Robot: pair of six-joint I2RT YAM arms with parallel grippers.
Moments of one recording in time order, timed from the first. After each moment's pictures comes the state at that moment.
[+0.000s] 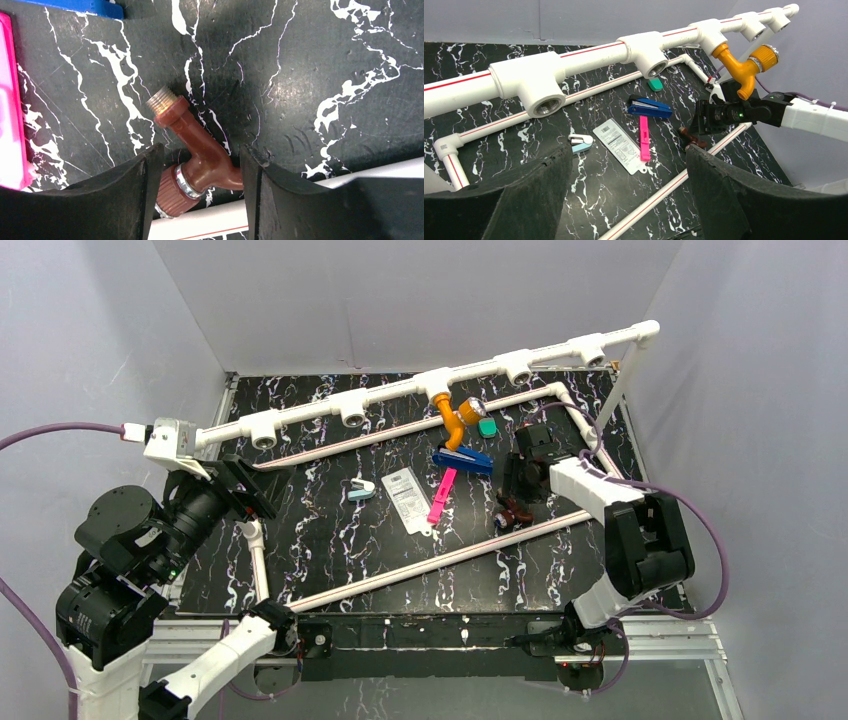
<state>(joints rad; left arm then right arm) -0.51 0.71 1.57 -1.00 -0.12 -0.33 0.33 1.56 0.95 -0.50 0.07 0.41</state>
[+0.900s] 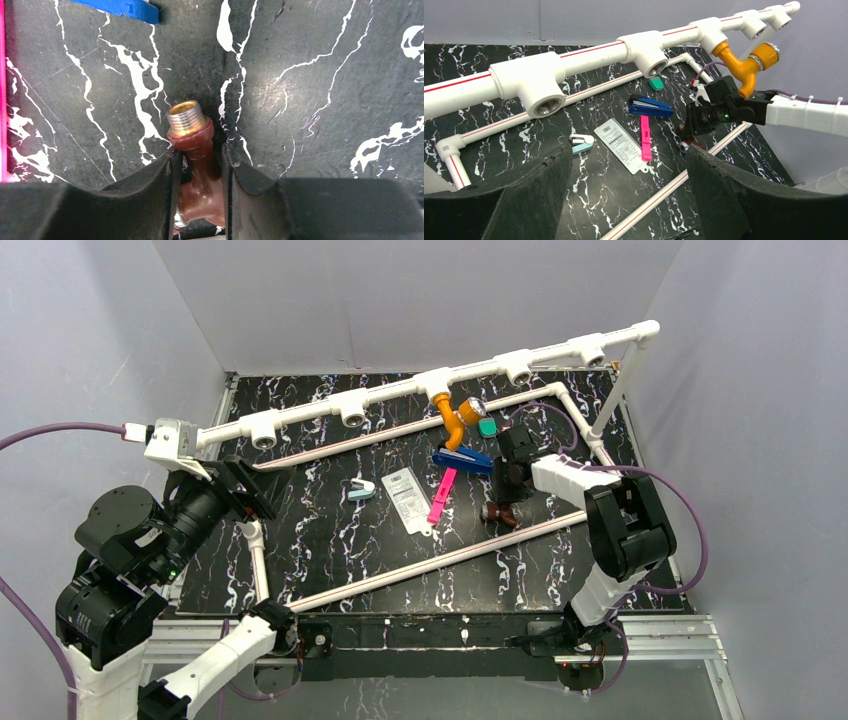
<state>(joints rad) -0.51 0.71 1.57 -1.00 -0.12 -0.32 0.40 1.69 0.99 -0.43 0.08 0.34</state>
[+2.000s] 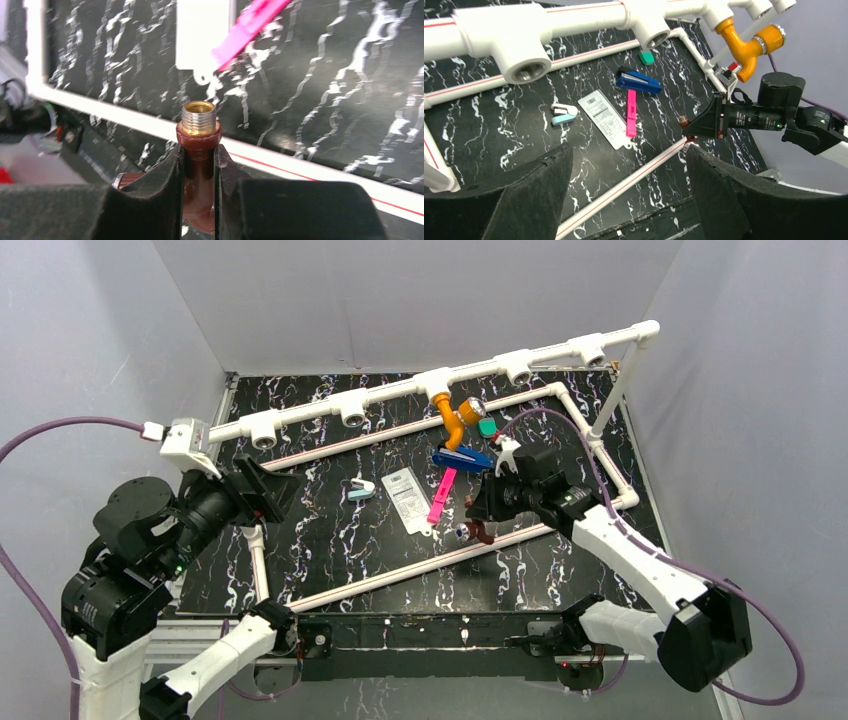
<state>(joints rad) -0.51 0.73 1.58 -1.09 -0.10 -0.45 0.56 1.13 0.84 -0.46 -0.30 0.37</state>
